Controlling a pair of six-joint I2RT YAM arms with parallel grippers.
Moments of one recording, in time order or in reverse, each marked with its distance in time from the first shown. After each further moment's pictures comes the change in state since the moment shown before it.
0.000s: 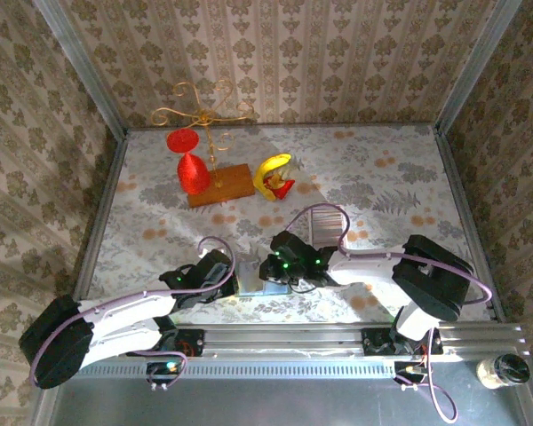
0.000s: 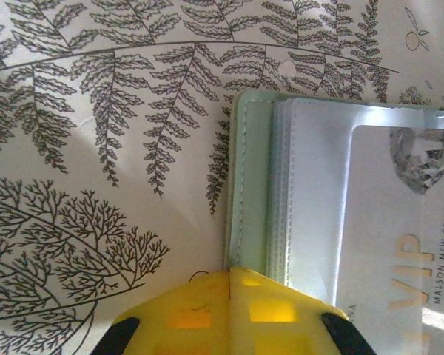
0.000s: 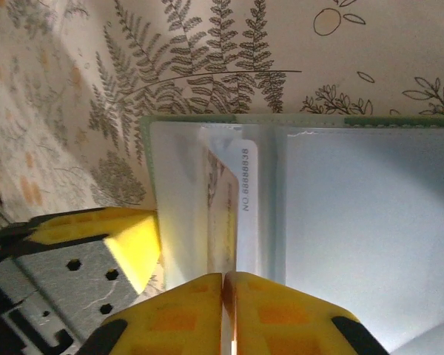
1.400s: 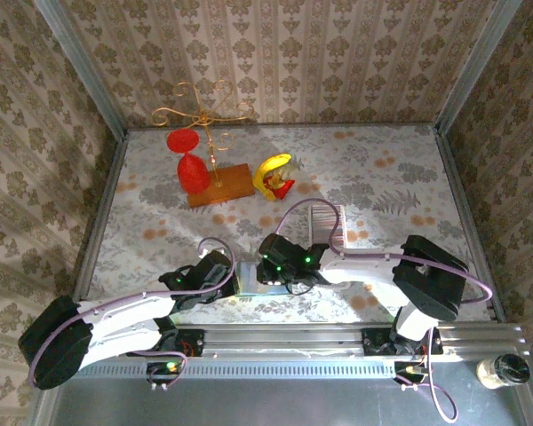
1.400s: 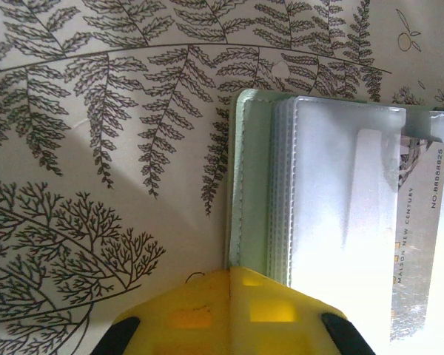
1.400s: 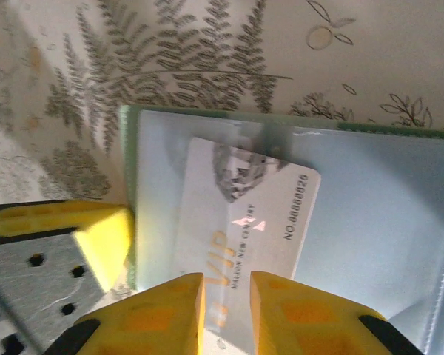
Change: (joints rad) left arm -0.005 -0.019 -0.011 0.014 -0.006 0.003; right arm 0.060 0.024 0.121 -0.228 0.143 -0.107
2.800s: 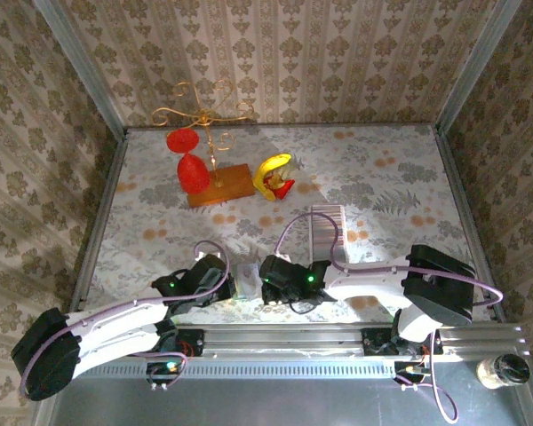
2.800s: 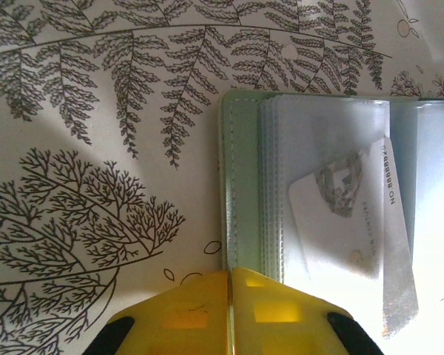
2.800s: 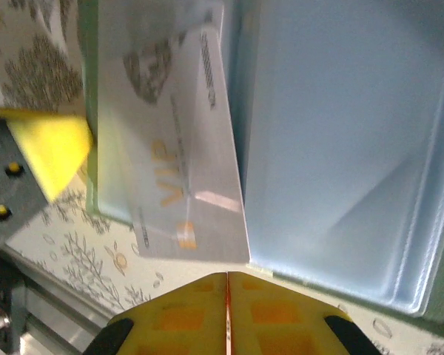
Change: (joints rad) left arm -0.001 -0.108 -0.029 -0.063 0.001 0.003; right arm 0.140 -0.074 -0.086 -0.011 0.041 0.049
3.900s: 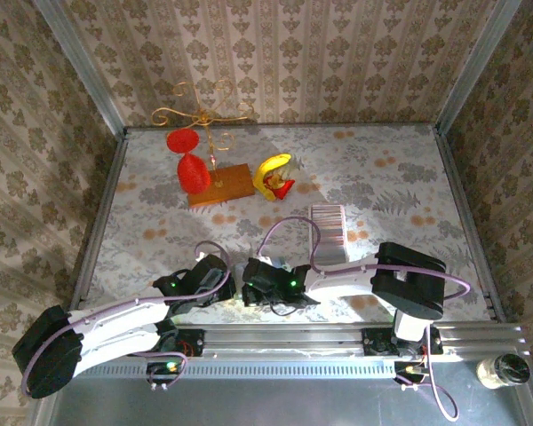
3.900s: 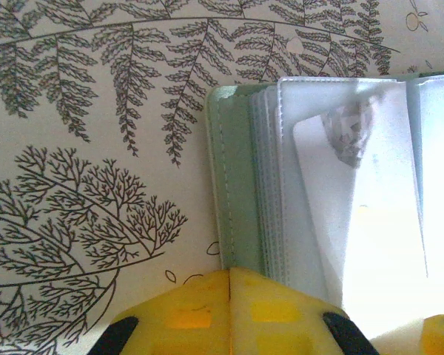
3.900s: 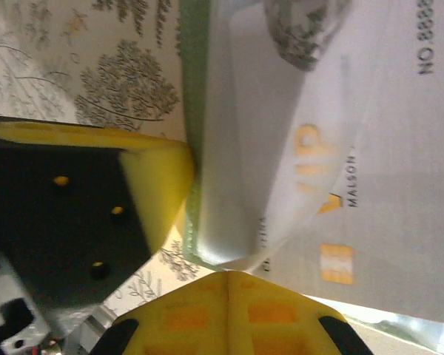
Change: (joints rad) left arm -0.006 0.020 -0.004 0.014 0.000 0.000; right arm 0.034 0.168 0.082 0.206 0.002 0.030
